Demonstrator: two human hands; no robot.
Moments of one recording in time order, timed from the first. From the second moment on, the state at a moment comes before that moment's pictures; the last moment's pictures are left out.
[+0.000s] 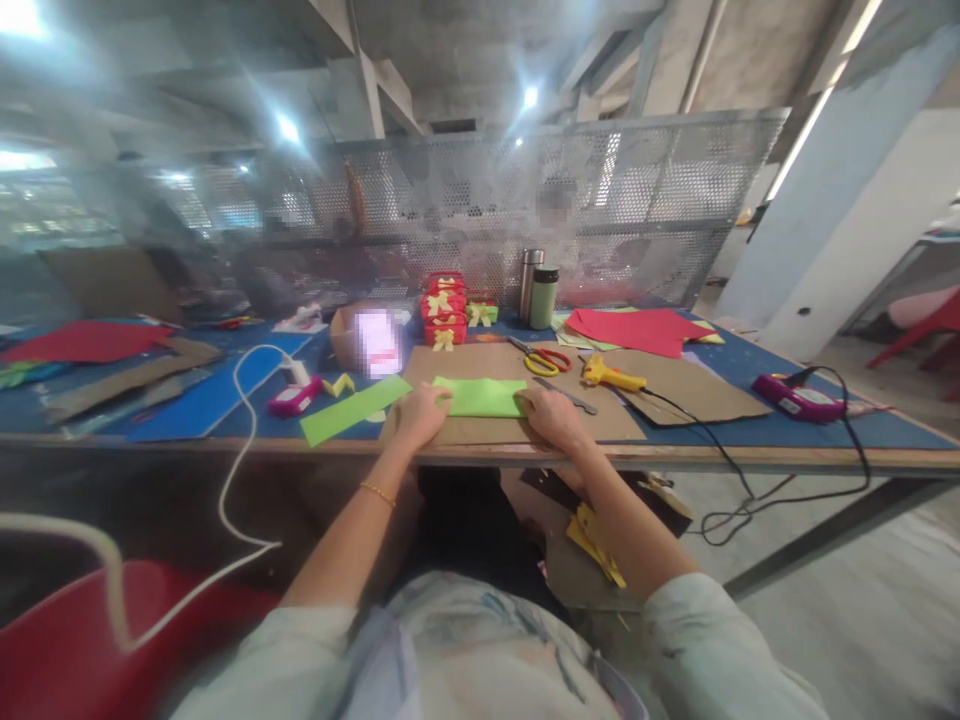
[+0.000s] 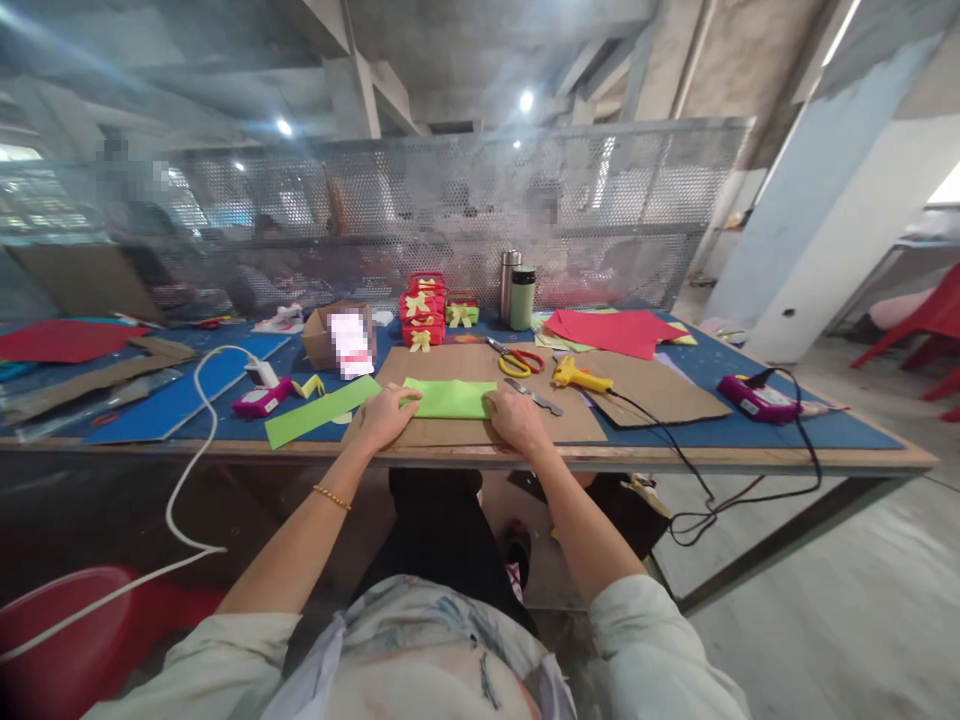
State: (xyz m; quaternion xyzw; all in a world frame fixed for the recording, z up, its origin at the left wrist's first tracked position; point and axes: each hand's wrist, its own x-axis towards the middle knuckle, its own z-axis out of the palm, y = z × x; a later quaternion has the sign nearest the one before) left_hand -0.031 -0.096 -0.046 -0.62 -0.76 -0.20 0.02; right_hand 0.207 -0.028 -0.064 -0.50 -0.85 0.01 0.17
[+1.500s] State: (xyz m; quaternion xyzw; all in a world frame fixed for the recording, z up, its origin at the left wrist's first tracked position) left_hand -0.028 -0.101 -0.044 -0.61 -0.78 -0.14 0.04; right_hand 0.219 -0.026 -0.063 -0.48 -0.84 0.10 0.23
